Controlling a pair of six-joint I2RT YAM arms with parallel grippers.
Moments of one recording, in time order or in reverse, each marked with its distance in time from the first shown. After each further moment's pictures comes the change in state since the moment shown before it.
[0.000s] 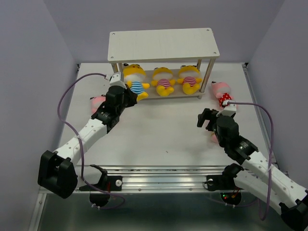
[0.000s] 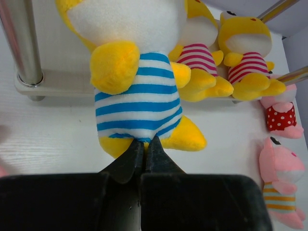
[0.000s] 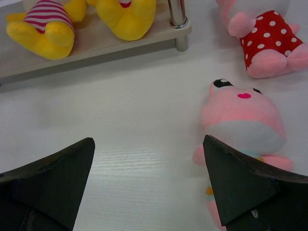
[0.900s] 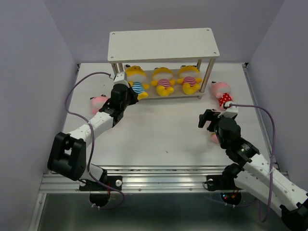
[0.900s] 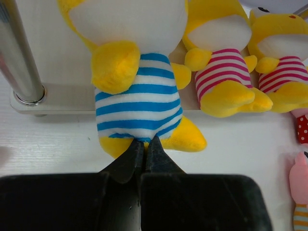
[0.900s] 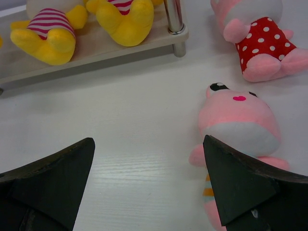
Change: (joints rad) left arm 0.047 0.197 -0.006 0.182 0.014 0.043; right arm 0.000 -0.054 -0.029 0.018 0.013 -0.015
